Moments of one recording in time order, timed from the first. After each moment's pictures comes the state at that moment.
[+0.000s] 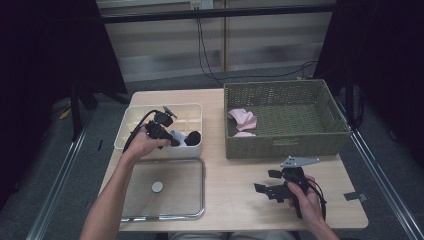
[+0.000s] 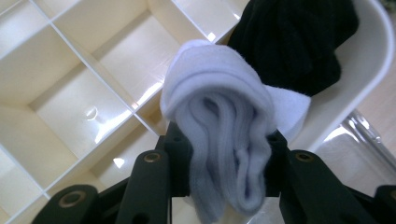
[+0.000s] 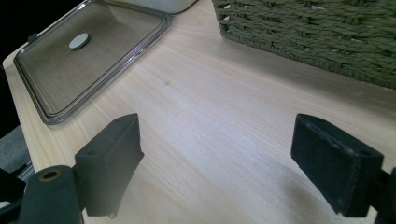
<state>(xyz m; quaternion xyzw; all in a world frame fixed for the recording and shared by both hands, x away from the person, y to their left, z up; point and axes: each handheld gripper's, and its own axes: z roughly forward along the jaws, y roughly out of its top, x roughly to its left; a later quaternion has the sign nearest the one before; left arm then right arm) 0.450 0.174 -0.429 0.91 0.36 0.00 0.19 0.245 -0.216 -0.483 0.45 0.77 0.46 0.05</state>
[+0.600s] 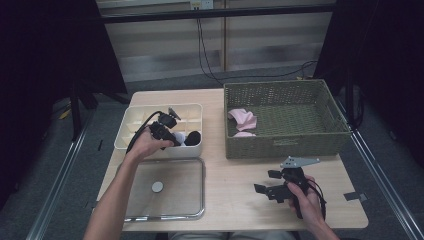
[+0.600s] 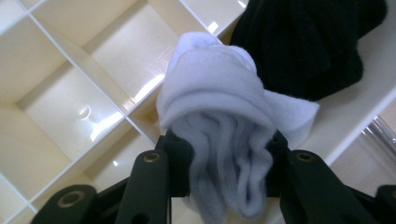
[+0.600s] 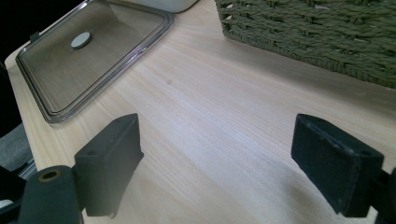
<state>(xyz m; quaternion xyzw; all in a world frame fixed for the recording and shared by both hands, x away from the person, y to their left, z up) 0.453 0.171 -0.435 0.92 0.36 0.00 0.17 0.244 -0.216 -0.483 0.45 0.77 0.46 0.05</state>
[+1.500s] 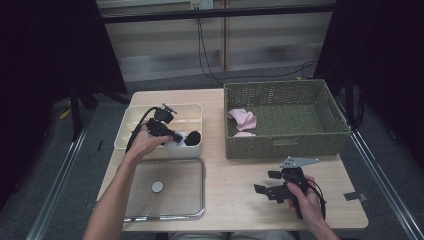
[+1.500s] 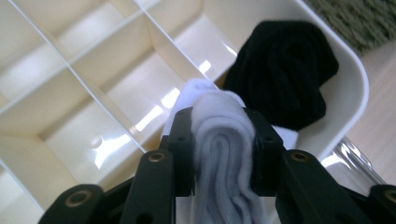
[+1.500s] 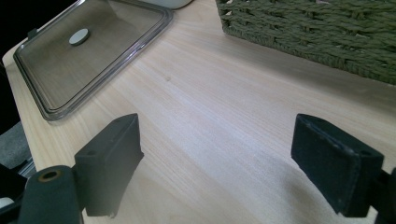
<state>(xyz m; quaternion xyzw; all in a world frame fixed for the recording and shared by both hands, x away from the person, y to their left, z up) 0.455 0.174 -0.422 0.90 0.36 0.01 0.23 0.245 -0.216 -0.483 0.45 0.77 0.45 0.05</state>
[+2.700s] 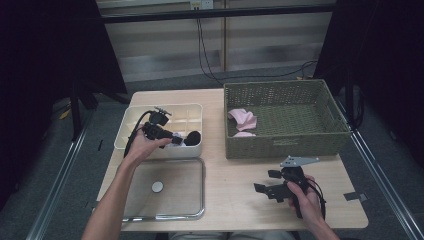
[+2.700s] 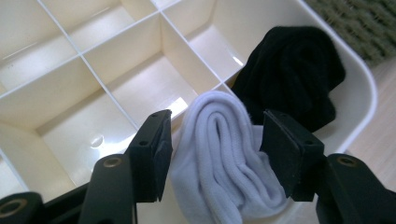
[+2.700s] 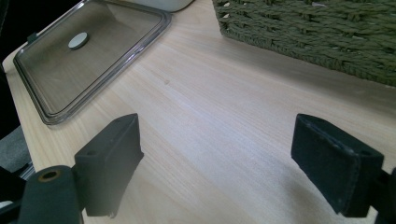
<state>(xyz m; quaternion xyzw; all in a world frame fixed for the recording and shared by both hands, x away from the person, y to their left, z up) 0.449 0.192 -0.432 0.88 0.38 0.02 0.29 0.246 -0.215 -0.483 0.46 0.76 0.45 0.05</state>
